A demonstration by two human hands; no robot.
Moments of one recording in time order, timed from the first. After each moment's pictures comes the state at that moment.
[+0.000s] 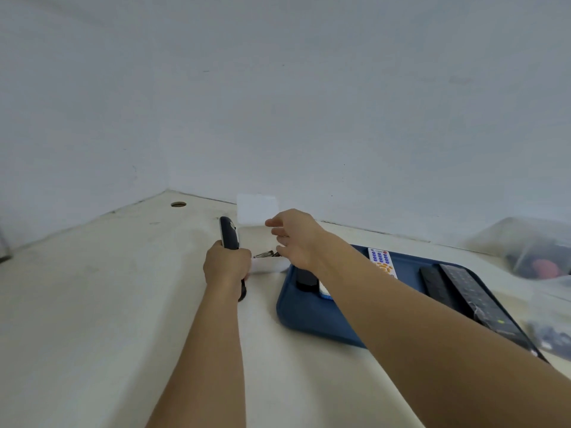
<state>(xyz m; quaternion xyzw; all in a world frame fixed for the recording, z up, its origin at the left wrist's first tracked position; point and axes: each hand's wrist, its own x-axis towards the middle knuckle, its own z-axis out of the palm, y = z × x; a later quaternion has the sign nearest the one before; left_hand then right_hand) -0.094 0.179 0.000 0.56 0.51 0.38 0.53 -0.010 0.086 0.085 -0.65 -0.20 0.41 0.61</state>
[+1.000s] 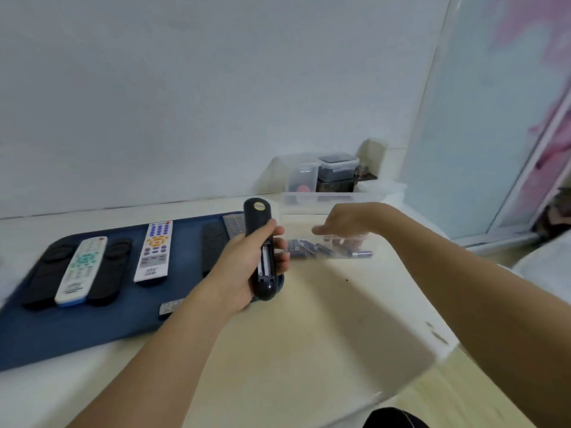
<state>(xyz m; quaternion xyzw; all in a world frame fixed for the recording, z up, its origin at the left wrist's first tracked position) 0.061 -0.157 0.038 0.52 0.11 0.02 0.85 0.196 -0.318 0.081 -0.97 -0.16 0.17 0.06</state>
